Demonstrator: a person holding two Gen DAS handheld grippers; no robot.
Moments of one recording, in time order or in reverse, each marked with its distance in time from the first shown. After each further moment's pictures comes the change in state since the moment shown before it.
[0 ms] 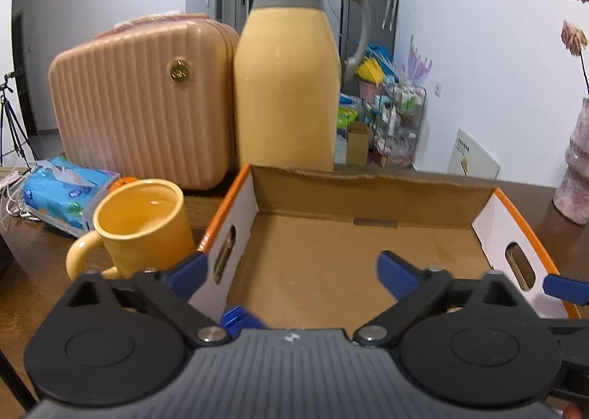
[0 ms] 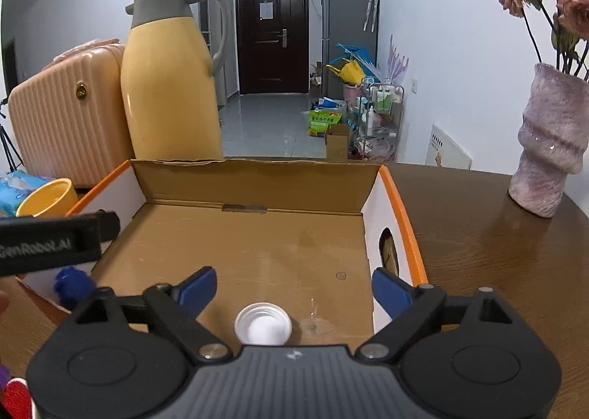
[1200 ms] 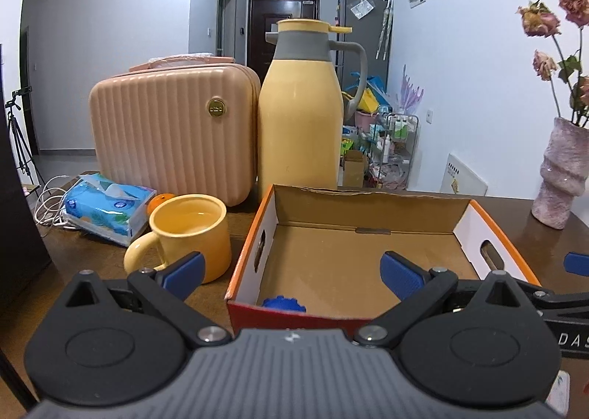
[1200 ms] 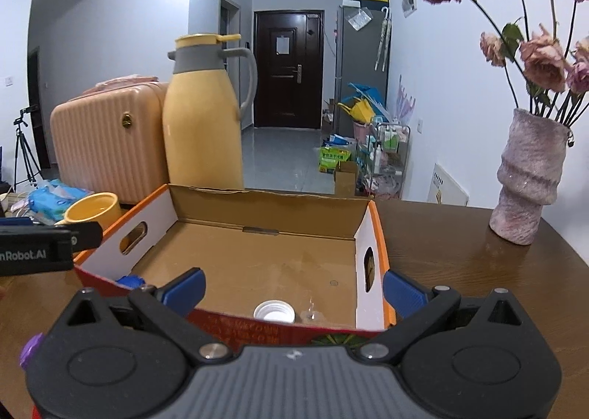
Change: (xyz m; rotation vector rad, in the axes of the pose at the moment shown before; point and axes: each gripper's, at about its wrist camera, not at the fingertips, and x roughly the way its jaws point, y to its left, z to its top) left arm -0.084 0.029 -0.021 0.003 -0.100 -0.024; right arm -0.090 -0.006 -0.017 -0.052 -0.132 0.034
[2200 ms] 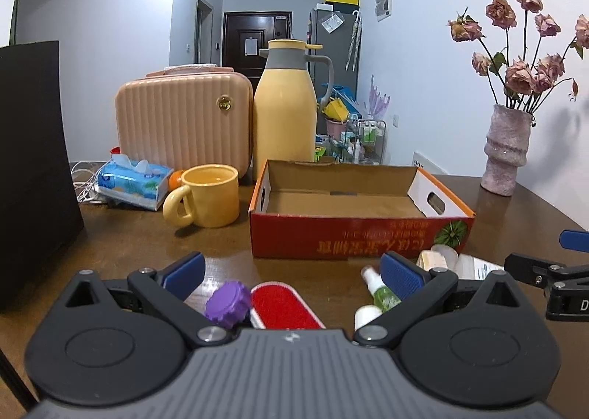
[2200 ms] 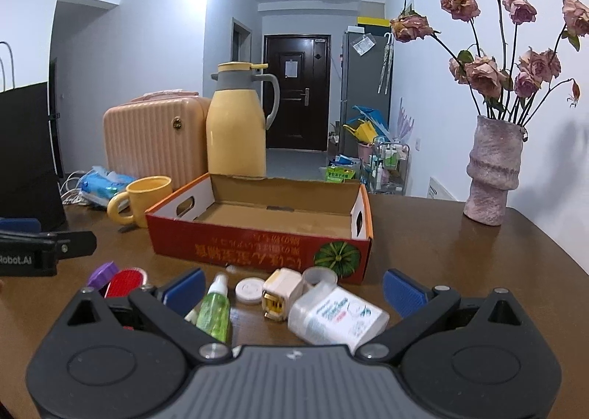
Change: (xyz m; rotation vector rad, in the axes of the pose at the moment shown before) left arm -0.134 0.032 -0.079 0.038 -0.047 -0.094; right arm -0.142 0.012 -0.083 -0.016 -0.076 0.022
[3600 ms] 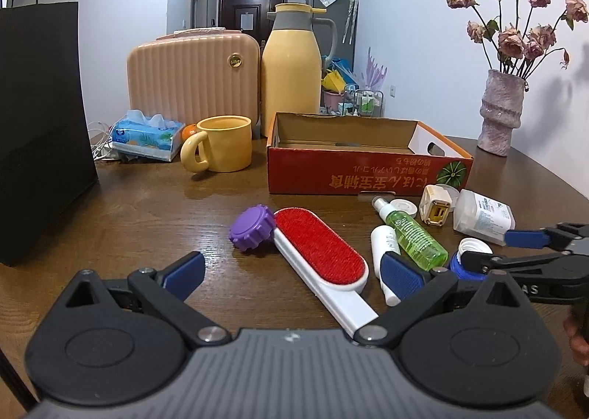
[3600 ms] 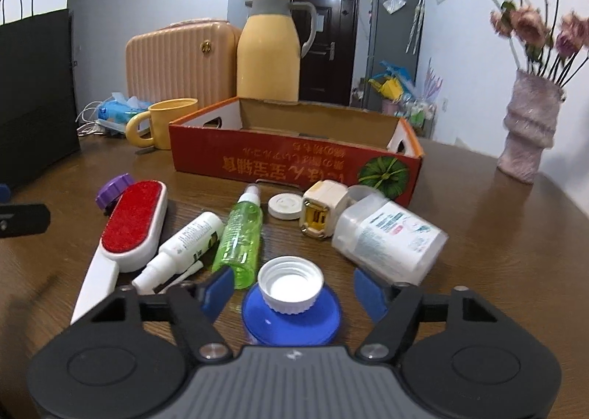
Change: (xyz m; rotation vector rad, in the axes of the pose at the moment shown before) left arm -0.027 0.024 -0.050 0.014 0.087 -0.010; right arm 0.038 0.030 -0.052 -0.051 0.170 0.066
